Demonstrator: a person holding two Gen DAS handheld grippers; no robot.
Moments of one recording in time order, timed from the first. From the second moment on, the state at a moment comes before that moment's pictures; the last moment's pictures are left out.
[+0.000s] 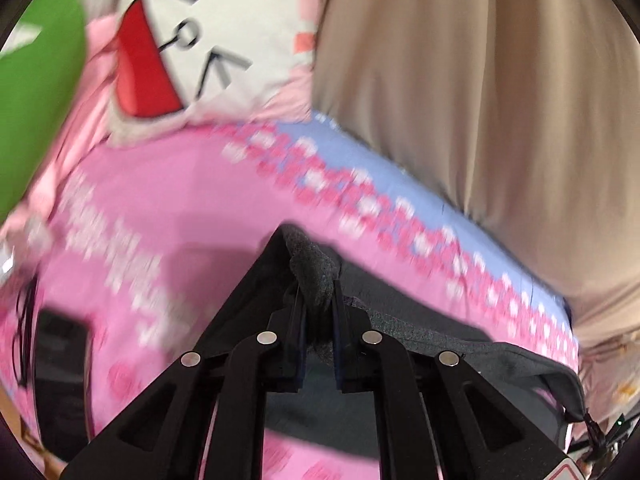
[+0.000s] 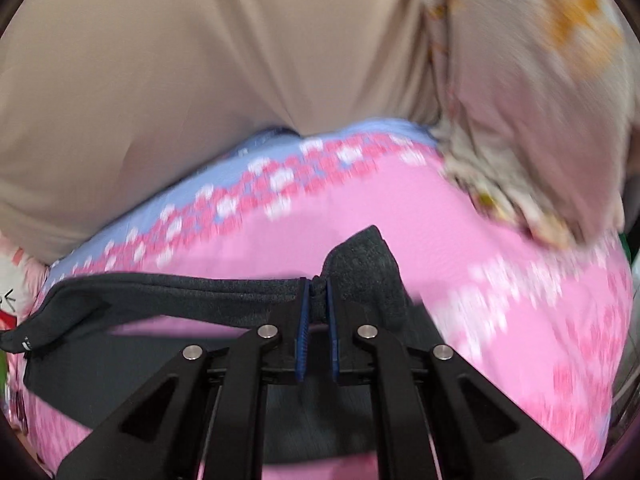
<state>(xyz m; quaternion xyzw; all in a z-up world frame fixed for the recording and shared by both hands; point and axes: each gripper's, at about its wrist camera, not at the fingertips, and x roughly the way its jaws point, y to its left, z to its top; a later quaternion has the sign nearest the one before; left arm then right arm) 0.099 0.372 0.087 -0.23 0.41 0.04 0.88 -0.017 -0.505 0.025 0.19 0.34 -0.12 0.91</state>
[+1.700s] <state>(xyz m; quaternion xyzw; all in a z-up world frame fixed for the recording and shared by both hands) 0.086 0.401 0.034 -0.42 0.40 -0.05 0.82 -0.028 -0.511 0.052 0.32 0.26 -0.09 0.91</state>
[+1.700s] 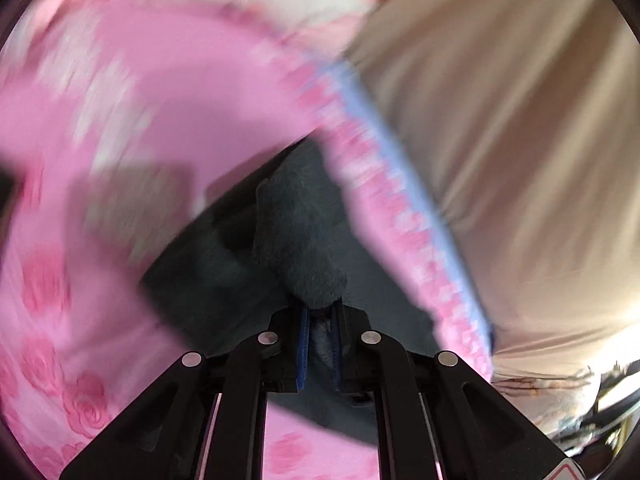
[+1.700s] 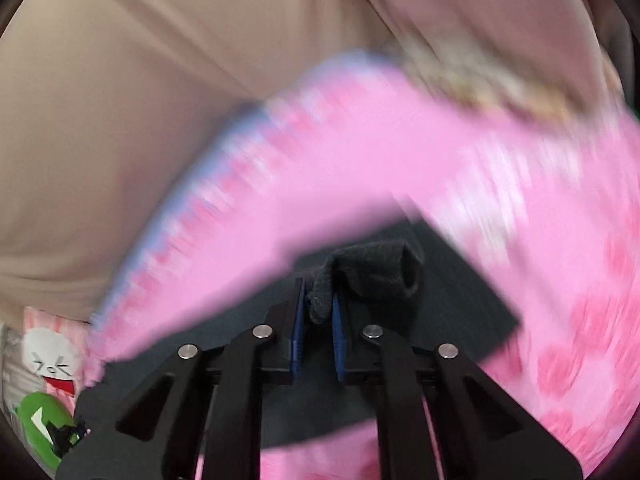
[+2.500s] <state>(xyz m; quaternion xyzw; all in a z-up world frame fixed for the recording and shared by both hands) -0.007 0.366 0.056 -0.35 0.38 -0.06 0.86 -0.093 -0.428 0.009 0.26 0.32 -0.04 0.91</state>
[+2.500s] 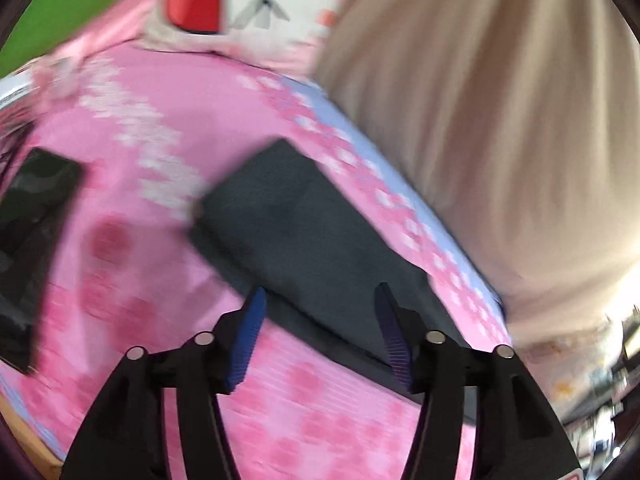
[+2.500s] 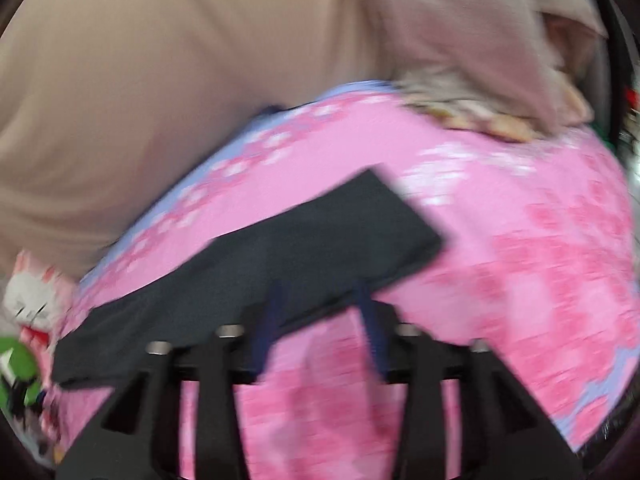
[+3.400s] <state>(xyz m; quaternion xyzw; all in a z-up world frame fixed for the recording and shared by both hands) 0.057 0.221 -0.020 -0.47 0.44 -0.22 0.73 -0.010 -0.245 -0.046 0.27 0.41 0.18 0.85</state>
